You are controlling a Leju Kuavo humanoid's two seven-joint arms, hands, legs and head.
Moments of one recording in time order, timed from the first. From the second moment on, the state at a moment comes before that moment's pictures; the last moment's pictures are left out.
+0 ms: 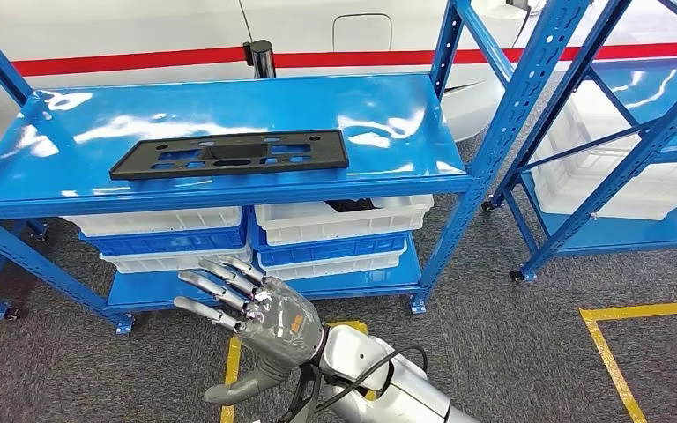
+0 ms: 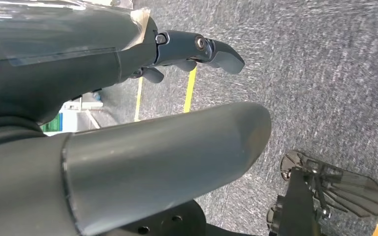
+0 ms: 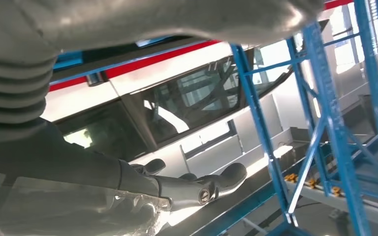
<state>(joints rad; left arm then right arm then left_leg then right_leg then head) -0.10 -0.09 0.28 -0.23 -0.34 0.24 0.46 -0.35 0.04 0.92 -1.00 0.99 -0.54 -0.47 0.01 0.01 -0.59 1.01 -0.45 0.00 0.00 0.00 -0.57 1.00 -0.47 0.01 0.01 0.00</state>
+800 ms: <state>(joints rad) -0.10 -0.09 0.29 -0.23 -0.34 0.25 0.46 -0.33 0.05 0.92 -1.00 0.98 -0.55 -0.46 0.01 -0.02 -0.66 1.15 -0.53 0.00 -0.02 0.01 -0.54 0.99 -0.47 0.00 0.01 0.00</state>
